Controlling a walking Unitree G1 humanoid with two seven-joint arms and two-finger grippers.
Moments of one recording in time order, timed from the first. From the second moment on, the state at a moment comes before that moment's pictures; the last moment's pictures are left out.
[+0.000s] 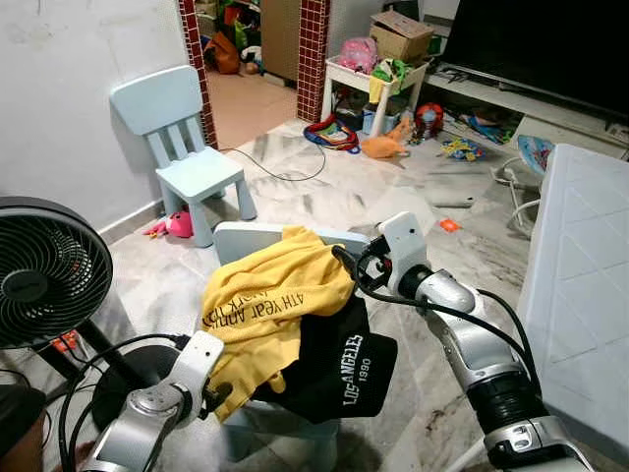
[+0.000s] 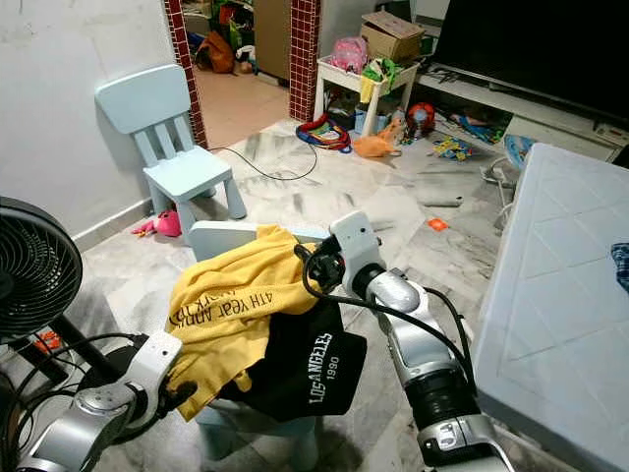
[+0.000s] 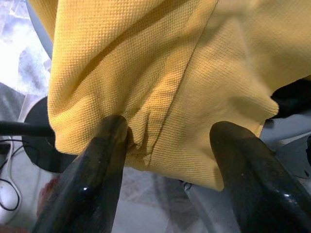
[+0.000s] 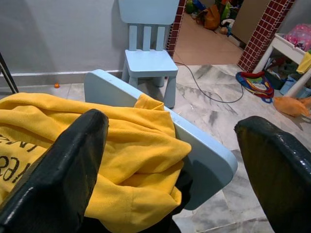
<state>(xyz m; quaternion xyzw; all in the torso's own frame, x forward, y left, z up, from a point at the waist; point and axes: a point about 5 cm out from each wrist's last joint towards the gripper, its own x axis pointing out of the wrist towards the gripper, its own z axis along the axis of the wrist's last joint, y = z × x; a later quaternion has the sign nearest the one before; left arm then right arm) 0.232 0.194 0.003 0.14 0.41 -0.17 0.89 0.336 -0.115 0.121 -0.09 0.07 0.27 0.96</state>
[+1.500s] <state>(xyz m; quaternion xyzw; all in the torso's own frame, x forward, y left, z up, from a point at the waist) 0.253 0.202 0.008 0.09 0.33 -0.10 0.93 0.319 -0.117 0.102 -0.17 0.14 0.38 0.90</state>
